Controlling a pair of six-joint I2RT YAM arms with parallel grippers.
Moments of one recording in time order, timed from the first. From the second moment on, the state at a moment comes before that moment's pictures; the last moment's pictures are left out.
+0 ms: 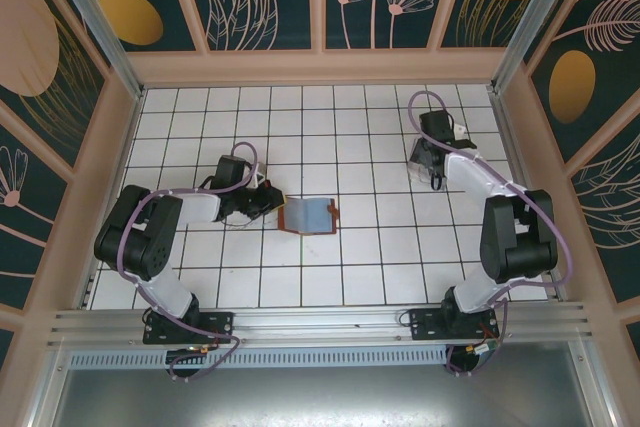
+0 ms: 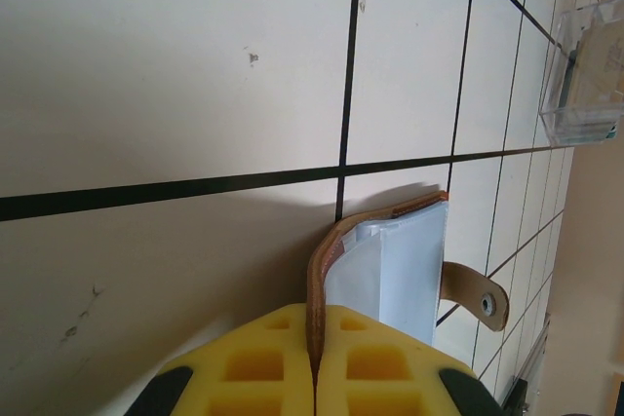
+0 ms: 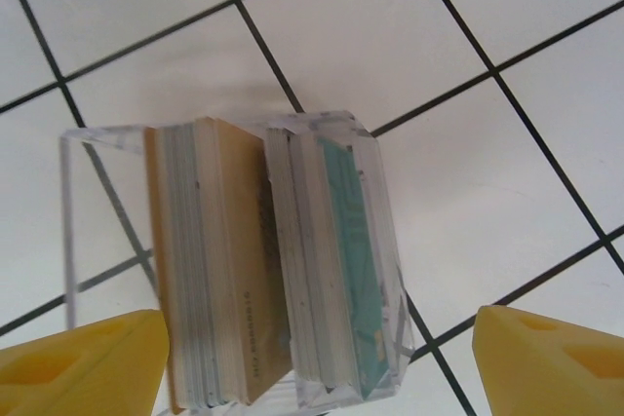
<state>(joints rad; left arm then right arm) -0.32 1.70 0.68 0.14 0.65 -0.77 0.19 1.60 1.08 -0.48 0.37 0.51</state>
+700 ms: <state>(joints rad) -0.32 1.68 0.68 0.11 0.64 -0.76 0.19 1.74 1.15 -0.50 0.42 0.47</state>
